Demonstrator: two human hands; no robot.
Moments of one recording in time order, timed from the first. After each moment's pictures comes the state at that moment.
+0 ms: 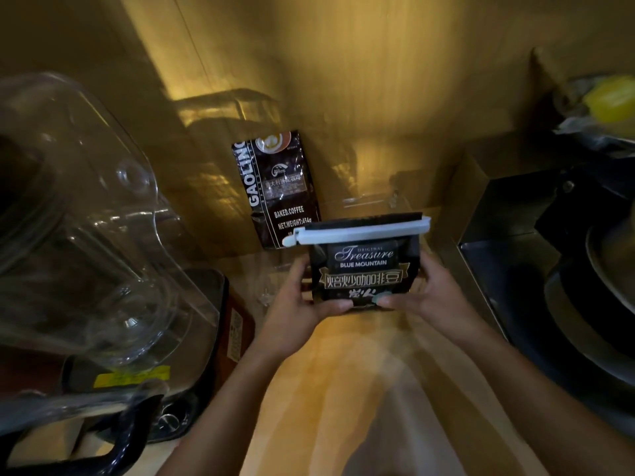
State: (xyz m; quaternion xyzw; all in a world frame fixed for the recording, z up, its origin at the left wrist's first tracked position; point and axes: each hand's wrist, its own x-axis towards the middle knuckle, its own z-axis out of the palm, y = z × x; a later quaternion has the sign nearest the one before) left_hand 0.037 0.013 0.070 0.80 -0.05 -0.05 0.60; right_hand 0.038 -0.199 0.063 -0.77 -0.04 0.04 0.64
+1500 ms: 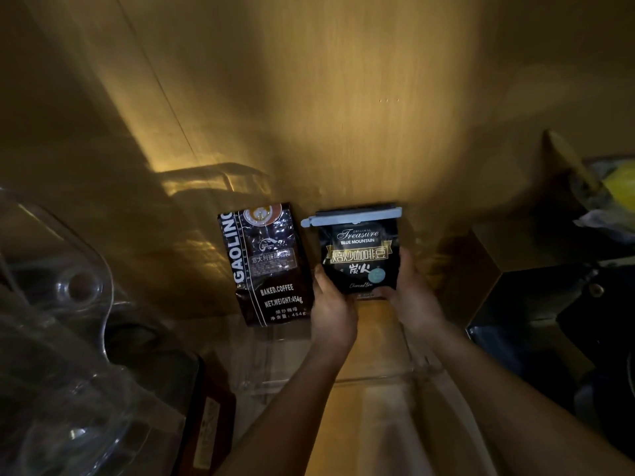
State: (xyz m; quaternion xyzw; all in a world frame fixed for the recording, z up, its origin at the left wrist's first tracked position) left_hand 0.172 -0.072 0.043 0.90 0.05 0.09 0.42; right_hand 0.197 -0.202 0.039 -0.89 -0.01 -0.05 0.45
